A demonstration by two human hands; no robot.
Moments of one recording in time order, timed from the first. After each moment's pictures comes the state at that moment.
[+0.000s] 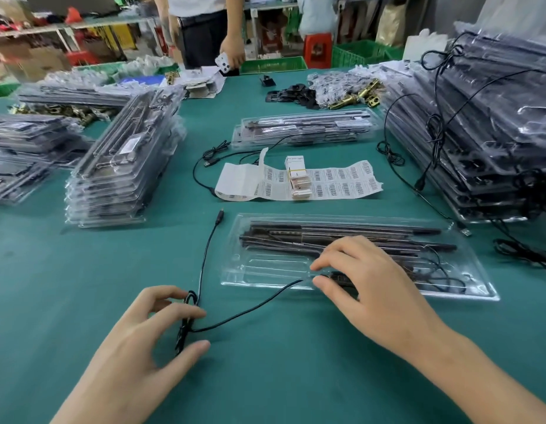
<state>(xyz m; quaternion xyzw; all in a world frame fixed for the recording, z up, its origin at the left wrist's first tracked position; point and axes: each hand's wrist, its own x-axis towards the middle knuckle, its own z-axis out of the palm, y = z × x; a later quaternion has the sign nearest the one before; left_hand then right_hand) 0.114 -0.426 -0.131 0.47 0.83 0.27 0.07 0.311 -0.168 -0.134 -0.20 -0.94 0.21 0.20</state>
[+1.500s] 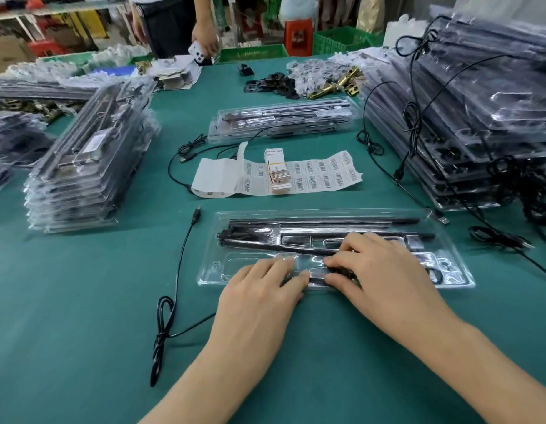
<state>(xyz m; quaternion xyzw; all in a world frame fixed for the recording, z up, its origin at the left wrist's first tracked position) 0.178 -0.285 -0.162 0.64 0.74 0.13 -0.15 0.329 -0.144 -0.141 -0.27 -0.95 0.07 0.13</state>
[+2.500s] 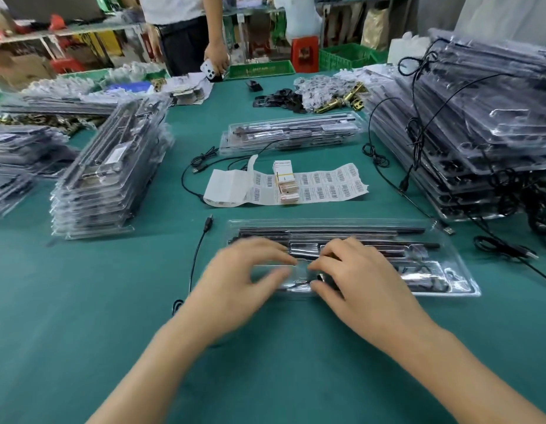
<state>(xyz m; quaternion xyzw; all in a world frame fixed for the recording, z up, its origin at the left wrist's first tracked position) 0.125 -0.289 -0.128 0.58 0.74 0.34 0.10 0.306 -0.163 -0.134 -0.23 -0.96 0.09 0.13</state>
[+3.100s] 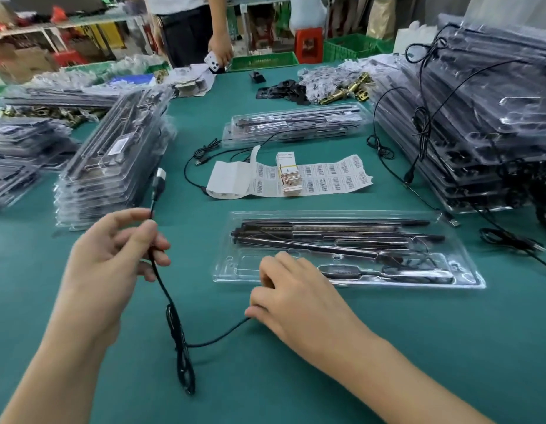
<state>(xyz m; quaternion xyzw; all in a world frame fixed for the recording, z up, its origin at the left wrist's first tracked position) 0.068 -0.367 -0.097 0.25 0.71 0.65 0.12 0.266 -0.220 -0.144 -0.08 -0.98 0.08 0.19</state>
